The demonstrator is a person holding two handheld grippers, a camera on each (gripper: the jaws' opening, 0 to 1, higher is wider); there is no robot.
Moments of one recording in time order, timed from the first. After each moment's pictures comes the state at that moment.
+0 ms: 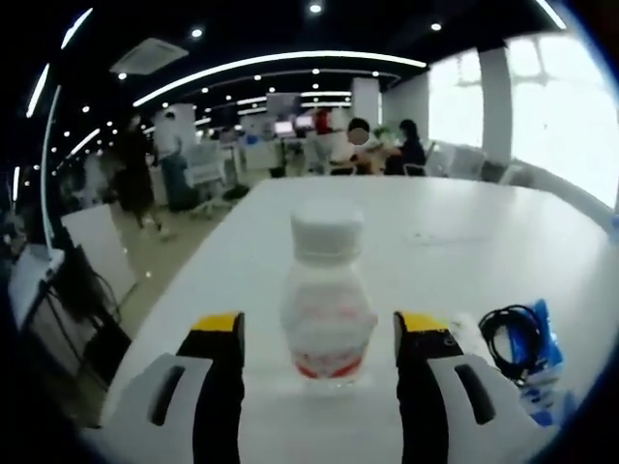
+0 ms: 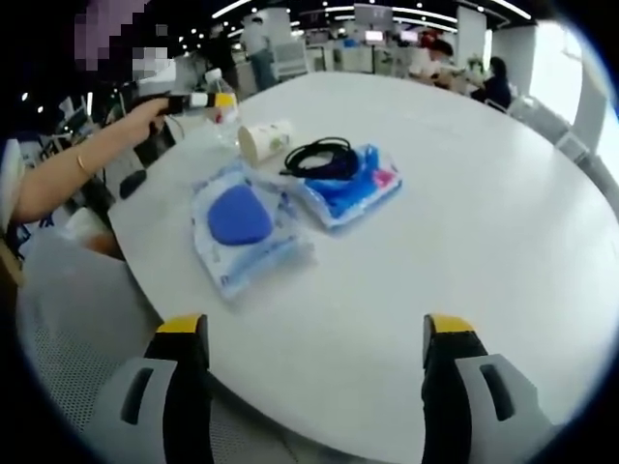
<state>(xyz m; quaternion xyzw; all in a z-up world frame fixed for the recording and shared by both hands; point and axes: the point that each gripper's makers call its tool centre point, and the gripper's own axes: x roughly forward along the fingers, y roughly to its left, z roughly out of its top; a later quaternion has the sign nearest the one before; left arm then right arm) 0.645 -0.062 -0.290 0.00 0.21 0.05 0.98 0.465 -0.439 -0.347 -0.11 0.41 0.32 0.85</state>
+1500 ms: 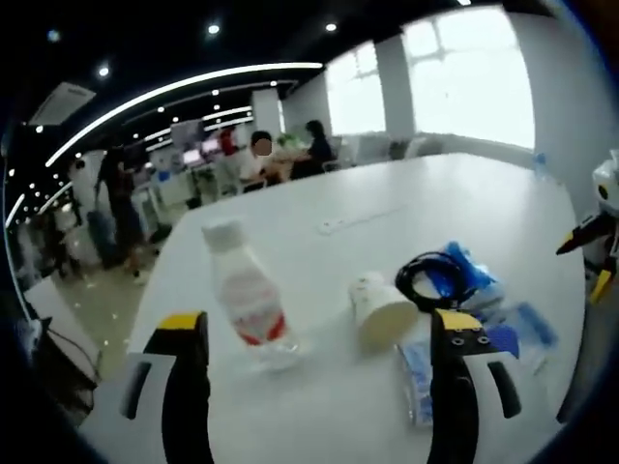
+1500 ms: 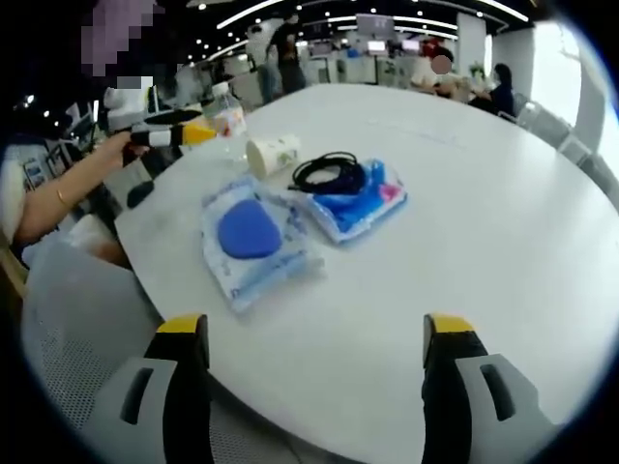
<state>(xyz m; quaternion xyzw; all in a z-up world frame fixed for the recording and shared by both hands) 0.593 -0.117 -0.277 0.10 0.19 -0.14 0.97 0.467 -0.429 -0.339 -0.10 0.39 0.33 0.85</state>
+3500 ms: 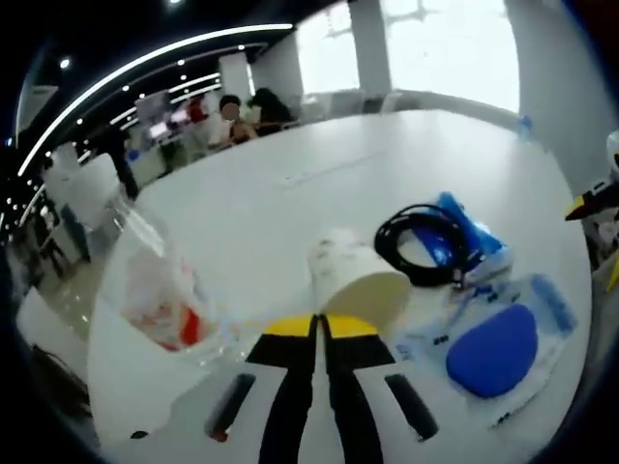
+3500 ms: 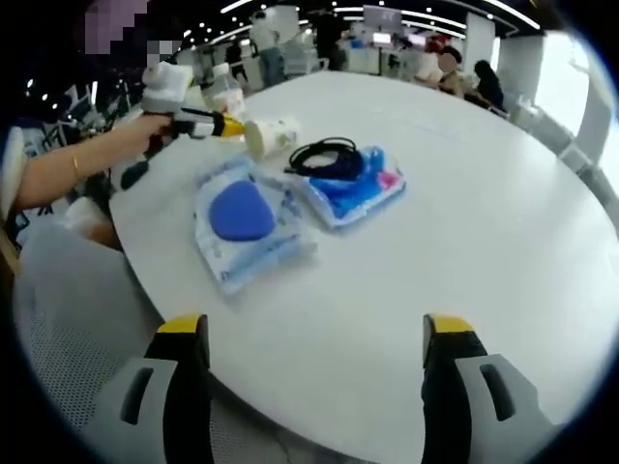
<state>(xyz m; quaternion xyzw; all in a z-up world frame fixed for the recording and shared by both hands) 0.623 -0.156 -0.343 0.12 0.28 -0.18 0.94 0.464 -0.438 -0.349 -0.13 0.41 0.32 0.84</state>
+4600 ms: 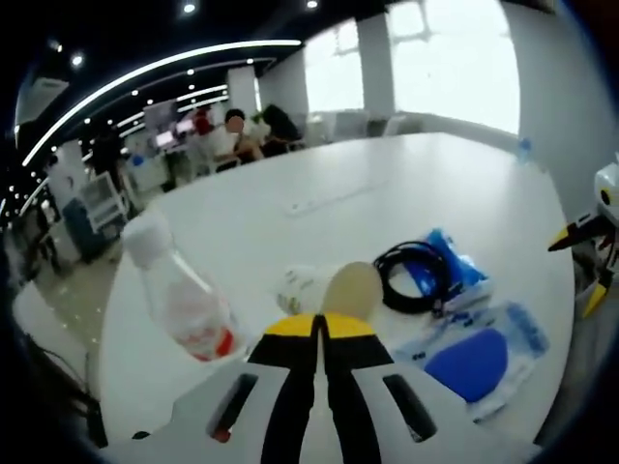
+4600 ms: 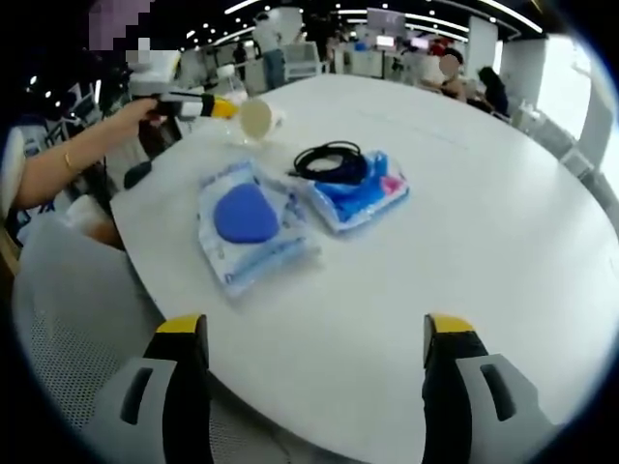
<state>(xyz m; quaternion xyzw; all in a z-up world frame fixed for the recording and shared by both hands) 0.609 -0.157 -0.292 0.10 0.25 -0.19 0.95 0.465 -0.433 -0.346 -0.14 0.40 0.33 0.84</state>
